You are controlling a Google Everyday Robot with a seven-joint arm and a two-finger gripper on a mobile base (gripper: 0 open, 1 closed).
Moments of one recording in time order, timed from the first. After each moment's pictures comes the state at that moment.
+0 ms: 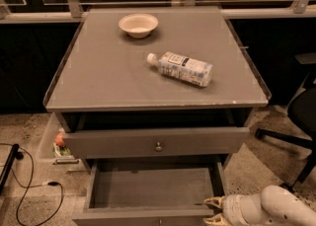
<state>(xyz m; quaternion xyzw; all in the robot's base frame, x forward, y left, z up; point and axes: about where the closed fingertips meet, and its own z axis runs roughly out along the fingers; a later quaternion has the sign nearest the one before) 0.378 -0.205 0.401 -0.66 0.66 0.17 0.32</state>
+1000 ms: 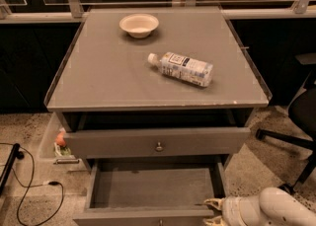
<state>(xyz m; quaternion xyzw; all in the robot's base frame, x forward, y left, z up) 0.364 -0.202 0.392 -0.66 0.66 0.17 0.30</state>
